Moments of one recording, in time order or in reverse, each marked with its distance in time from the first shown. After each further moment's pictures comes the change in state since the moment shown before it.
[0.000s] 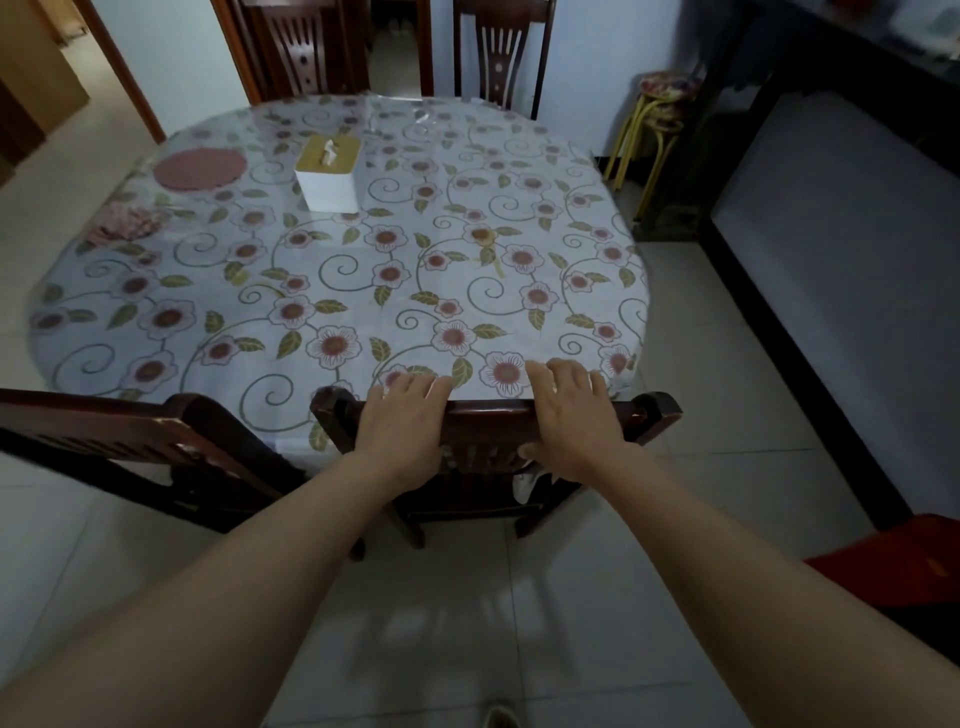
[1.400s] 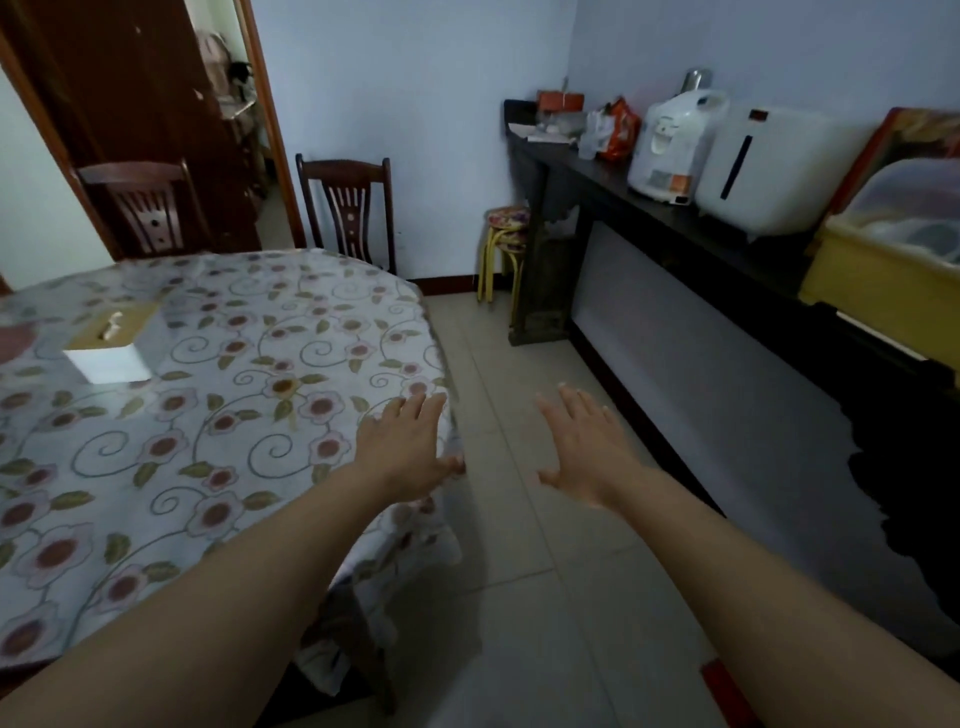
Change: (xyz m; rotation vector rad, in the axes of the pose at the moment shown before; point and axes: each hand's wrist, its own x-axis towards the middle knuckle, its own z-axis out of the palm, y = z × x) left_hand 0.195 0.299 -0.108 -0.118 0.003 0.077; right_hand -0.030 0.348 -0.119 0.051 0.074 0.216
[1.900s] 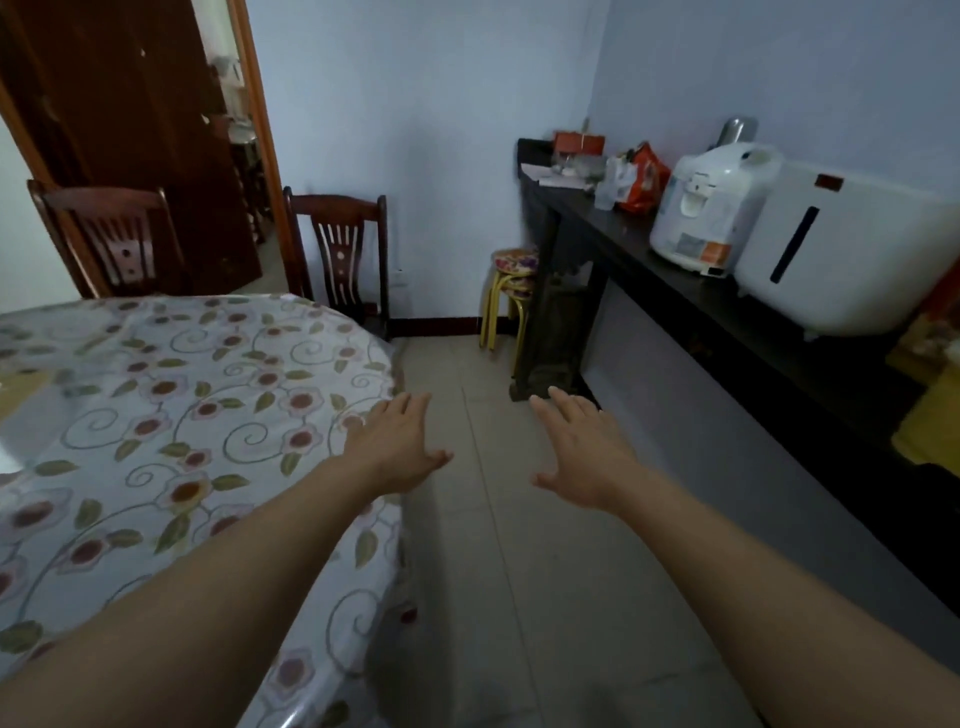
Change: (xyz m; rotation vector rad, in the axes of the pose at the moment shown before) left_hand 0.270 0.027 -0.041 -0.096 0.032 -0.102; right_hand 0.250 0.123 -0.051 -0.064 0.024 -0.096
